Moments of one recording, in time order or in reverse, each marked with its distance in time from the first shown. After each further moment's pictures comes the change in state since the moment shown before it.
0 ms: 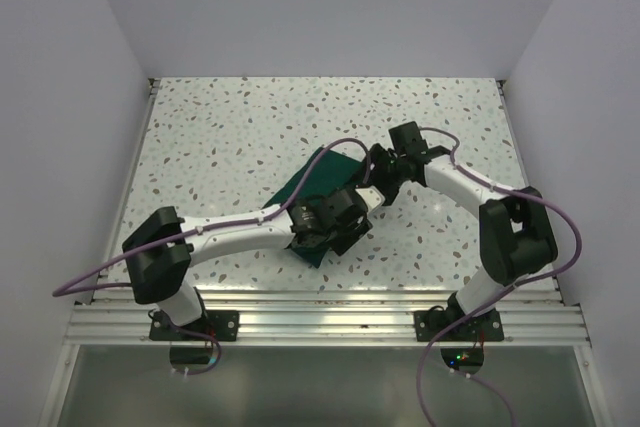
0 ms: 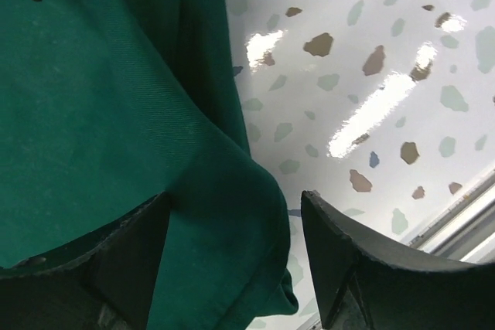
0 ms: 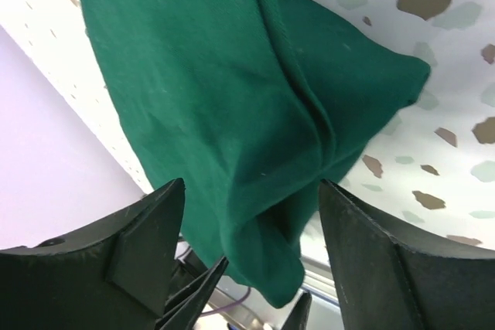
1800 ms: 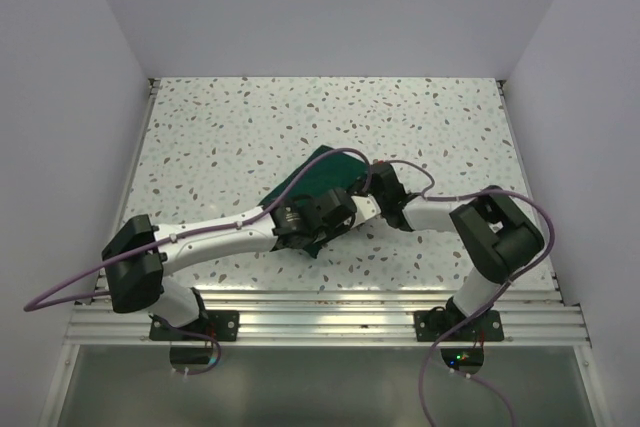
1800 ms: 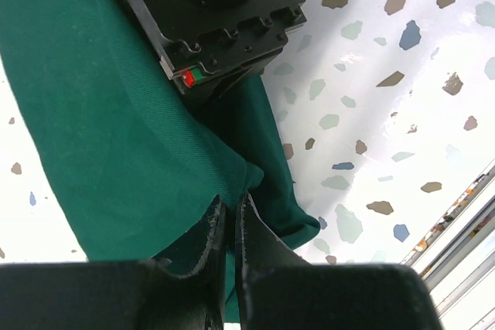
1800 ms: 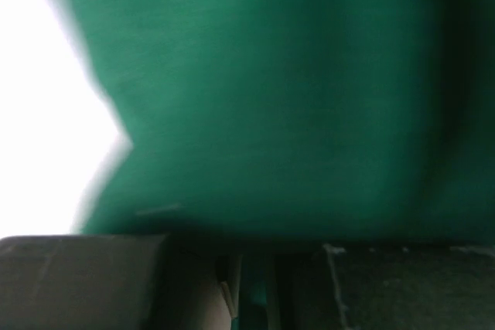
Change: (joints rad) left arm -0.008 -0.122 -0.033 -0.072 -0.018 0.251; right arm 0.212 0.024 -0.367 0.727 0.027 0.260
